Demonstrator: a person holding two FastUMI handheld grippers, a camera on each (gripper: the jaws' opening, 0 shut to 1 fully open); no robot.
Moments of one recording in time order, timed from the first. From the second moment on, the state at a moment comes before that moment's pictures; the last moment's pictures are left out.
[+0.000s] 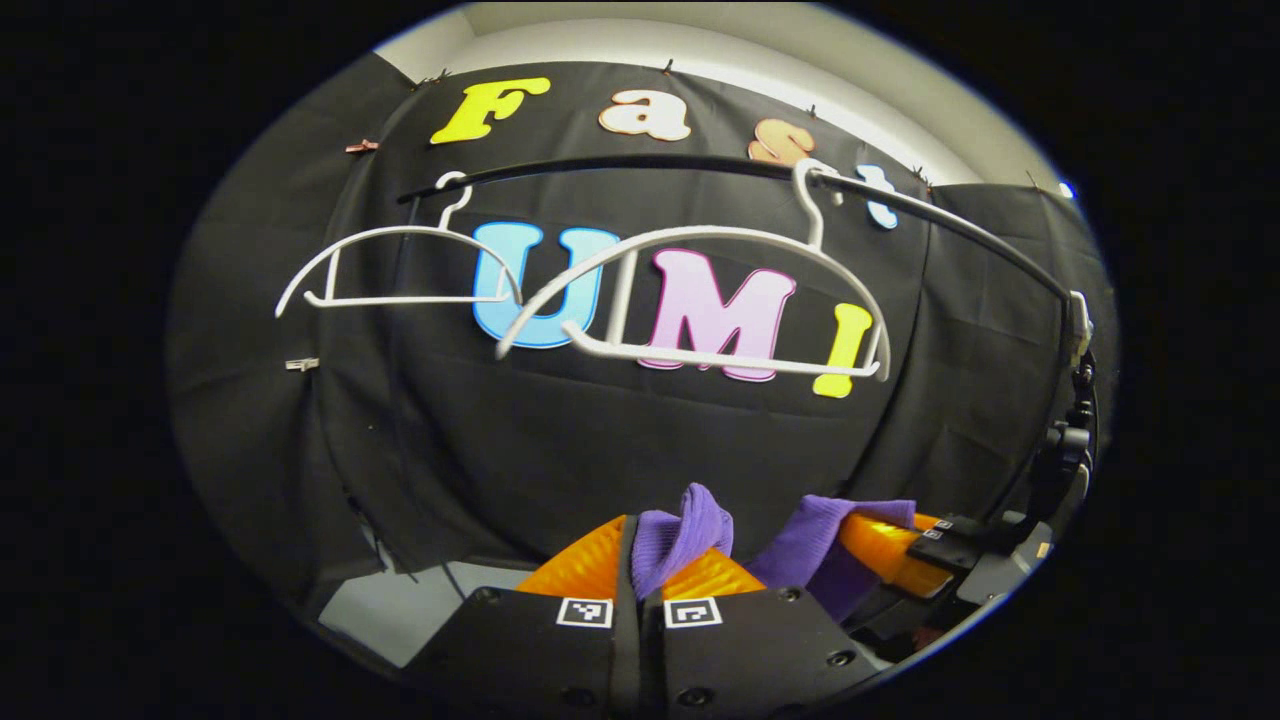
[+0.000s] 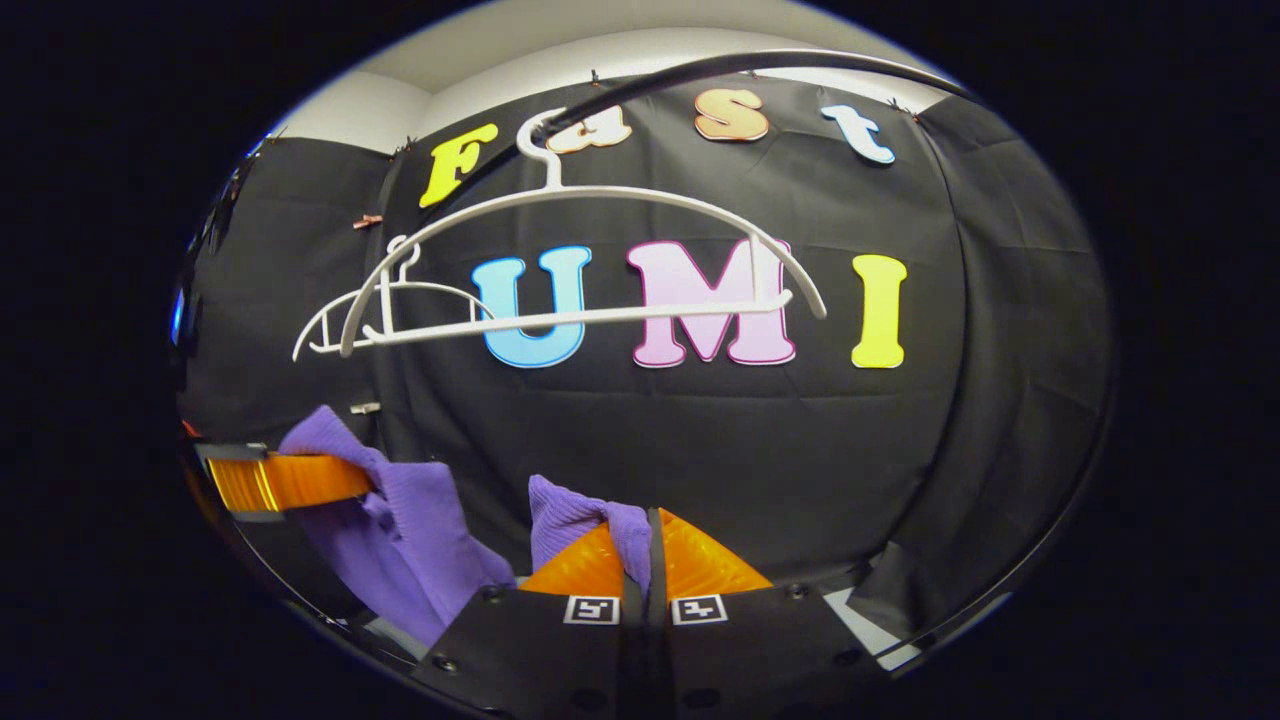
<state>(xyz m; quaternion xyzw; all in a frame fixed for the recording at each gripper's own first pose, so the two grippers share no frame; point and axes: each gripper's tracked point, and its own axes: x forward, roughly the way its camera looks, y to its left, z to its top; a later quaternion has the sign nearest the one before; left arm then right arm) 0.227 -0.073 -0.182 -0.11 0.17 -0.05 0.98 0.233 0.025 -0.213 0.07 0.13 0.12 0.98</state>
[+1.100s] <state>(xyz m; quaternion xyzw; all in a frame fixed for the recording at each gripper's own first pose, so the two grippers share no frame) 0.177 -0.115 -0.484 -0.11 0.48 -0.06 0.87 0.141 0.033 -0.548 0.00 0.48 0.15 0.86</state>
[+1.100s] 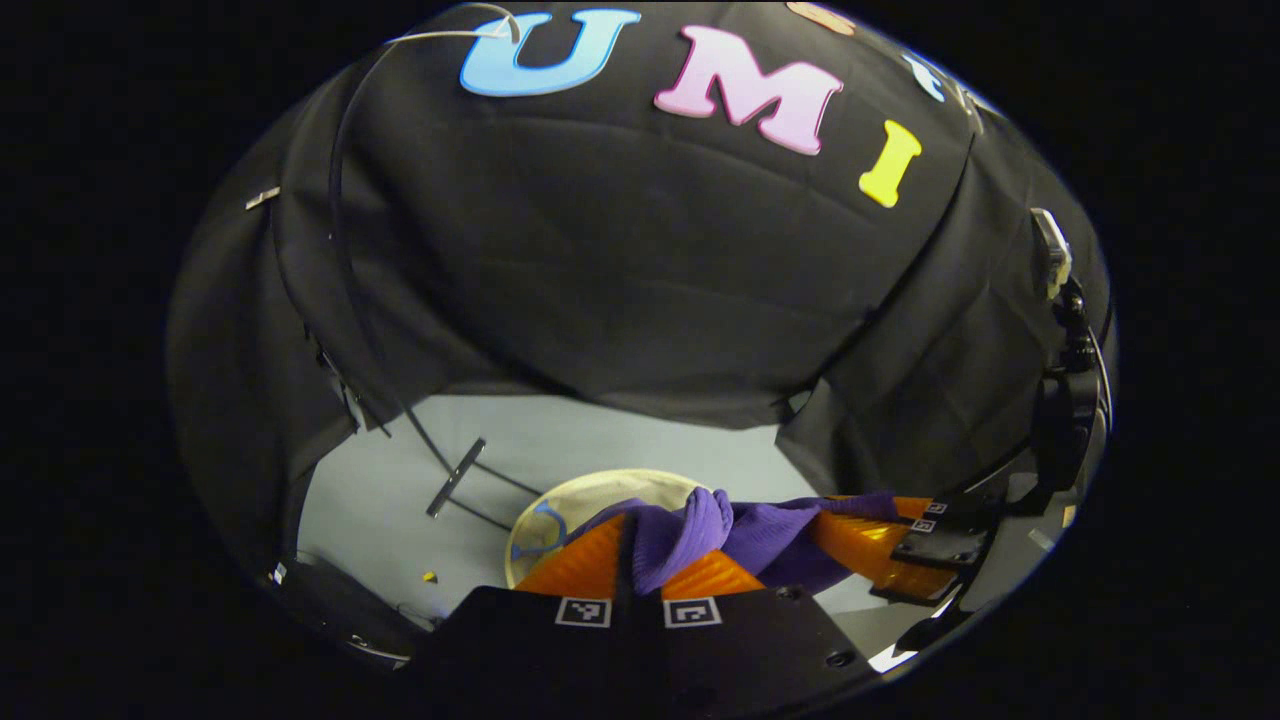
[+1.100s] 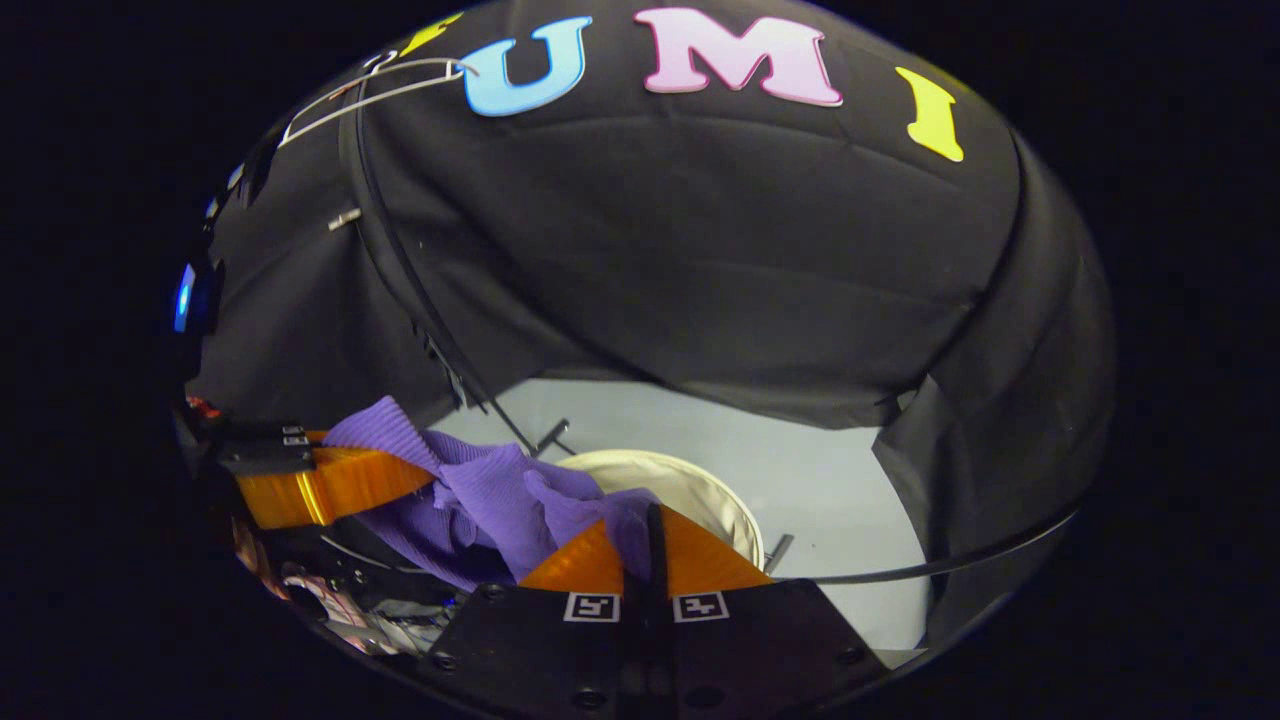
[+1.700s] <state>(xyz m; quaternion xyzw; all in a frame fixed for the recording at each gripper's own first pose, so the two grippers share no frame) 0.133 -0.122 -0.561 -0.06 0.59 -0.06 0.81 0.100 0.004 -0.641 0.00 0.59 0.11 0.80</state>
